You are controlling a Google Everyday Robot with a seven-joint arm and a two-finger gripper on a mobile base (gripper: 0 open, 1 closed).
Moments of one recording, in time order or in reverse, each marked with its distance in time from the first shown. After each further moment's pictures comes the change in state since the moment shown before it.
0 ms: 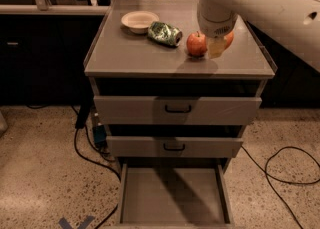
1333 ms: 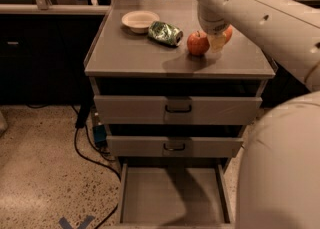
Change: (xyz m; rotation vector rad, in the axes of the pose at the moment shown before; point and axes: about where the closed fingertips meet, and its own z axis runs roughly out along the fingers) arm 0.030 -0.042 0.074 -0.017 0.083 -0.062
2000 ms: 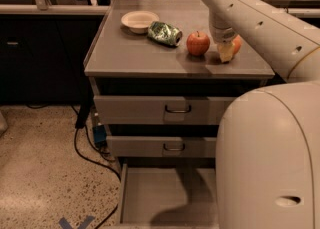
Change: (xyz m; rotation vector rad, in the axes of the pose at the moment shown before) arm 0.025 0.020 0.059 -0.139 -0.013 0.055
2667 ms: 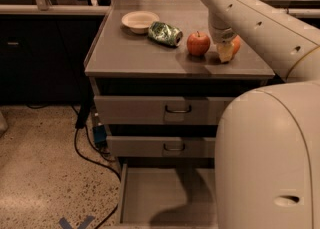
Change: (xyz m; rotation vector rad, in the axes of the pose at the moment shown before) arm -0.001 0.002 0.001 -0.007 -0.004 0.000
